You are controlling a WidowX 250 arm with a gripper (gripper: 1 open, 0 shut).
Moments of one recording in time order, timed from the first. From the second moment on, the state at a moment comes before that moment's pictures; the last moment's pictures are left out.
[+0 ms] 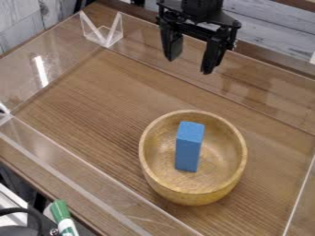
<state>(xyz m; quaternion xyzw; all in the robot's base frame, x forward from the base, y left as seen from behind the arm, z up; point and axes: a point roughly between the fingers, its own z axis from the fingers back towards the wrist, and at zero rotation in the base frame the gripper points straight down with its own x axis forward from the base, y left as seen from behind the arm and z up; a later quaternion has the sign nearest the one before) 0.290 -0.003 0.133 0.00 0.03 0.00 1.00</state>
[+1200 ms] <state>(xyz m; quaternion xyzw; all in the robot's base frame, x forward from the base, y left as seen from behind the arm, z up) 0.233 -0.041 0.098 0.00 0.05 0.02 1.00</state>
